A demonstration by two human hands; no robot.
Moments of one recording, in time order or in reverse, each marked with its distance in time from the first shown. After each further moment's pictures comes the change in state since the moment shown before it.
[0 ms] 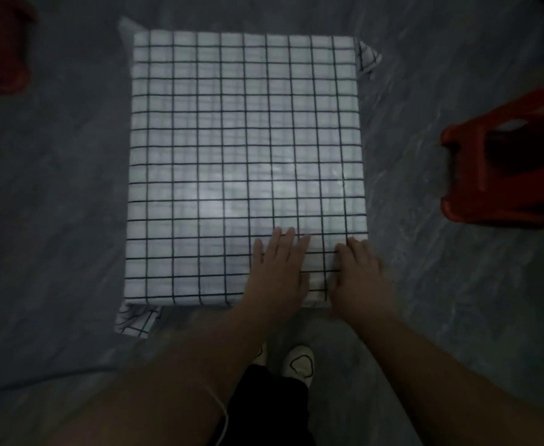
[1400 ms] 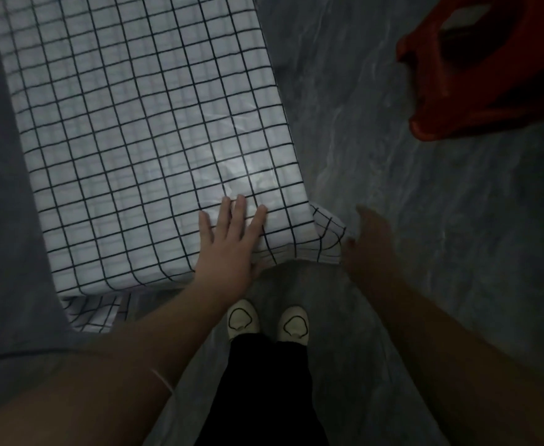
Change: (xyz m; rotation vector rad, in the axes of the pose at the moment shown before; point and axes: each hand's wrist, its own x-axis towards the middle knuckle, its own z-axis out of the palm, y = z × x) left_hand -0.014 0.035 0.060 0.362 0.024 0.088; right_hand -0.053 0.118 0.064 0.634 0.182 0.381
